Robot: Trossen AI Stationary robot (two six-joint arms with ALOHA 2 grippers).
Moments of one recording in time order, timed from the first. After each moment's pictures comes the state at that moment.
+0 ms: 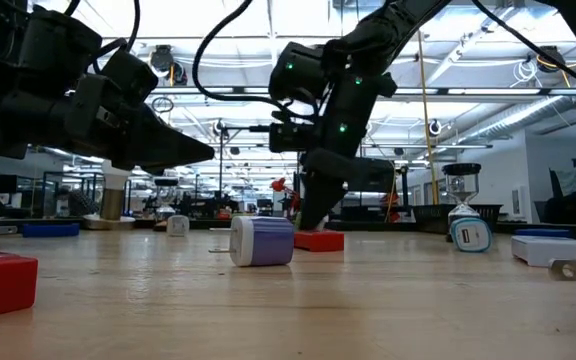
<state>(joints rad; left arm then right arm) -0.17 1.72 0.20 1.39 -0.17 -0.06 -0.09 2.01 1.32 -0.46 0.04 -0.09</state>
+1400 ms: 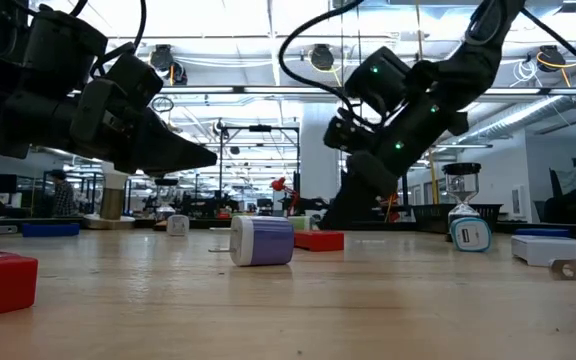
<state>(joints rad) -0.17 1.72 0.22 1.33 -0.18 -0.06 -0.13 1.78 0.76 0.27 0.02 0.03</state>
